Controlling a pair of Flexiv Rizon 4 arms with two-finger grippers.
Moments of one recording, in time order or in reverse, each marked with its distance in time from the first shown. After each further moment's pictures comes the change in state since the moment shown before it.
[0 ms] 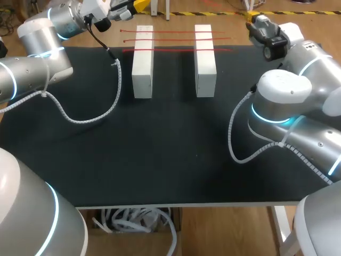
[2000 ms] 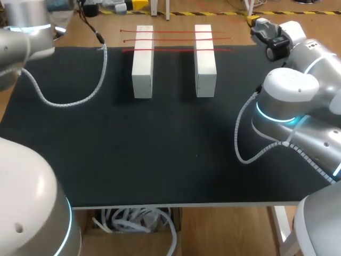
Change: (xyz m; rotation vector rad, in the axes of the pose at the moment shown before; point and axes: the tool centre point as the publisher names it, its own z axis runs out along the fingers) left arm -0.003 0.009 -0.007 -0.415 -0.081 -0.159; right arm 0.003 -0.003 -0.005 0.043 0.005 -0.084
